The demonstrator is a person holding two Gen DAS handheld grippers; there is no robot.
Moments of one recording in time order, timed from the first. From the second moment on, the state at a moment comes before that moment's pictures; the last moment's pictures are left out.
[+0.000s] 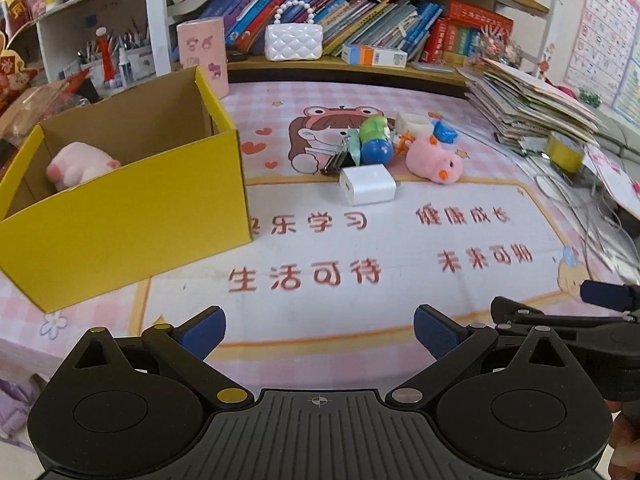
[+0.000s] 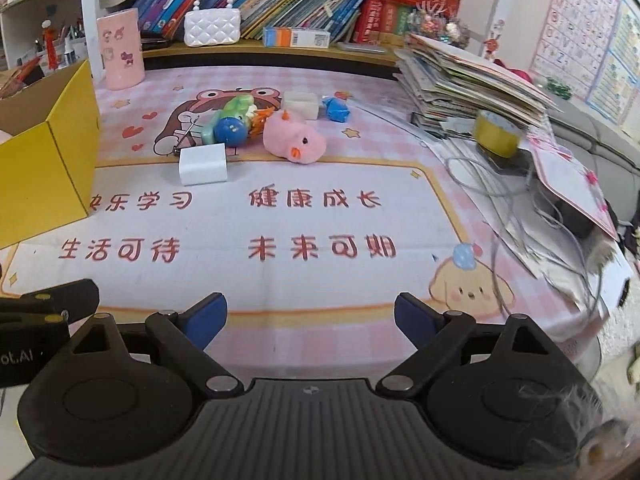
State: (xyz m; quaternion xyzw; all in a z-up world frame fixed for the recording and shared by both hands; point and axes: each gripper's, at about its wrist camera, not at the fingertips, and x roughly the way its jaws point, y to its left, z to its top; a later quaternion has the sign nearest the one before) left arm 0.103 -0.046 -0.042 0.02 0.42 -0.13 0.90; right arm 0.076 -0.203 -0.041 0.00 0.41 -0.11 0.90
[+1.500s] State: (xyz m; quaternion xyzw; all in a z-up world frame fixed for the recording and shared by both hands) left arm 0.274 -0.157 -0.099 0.02 0.47 -0.07 0.88; right arm 0.249 -0.308 -0.055 0.04 0.38 -0.02 0.92
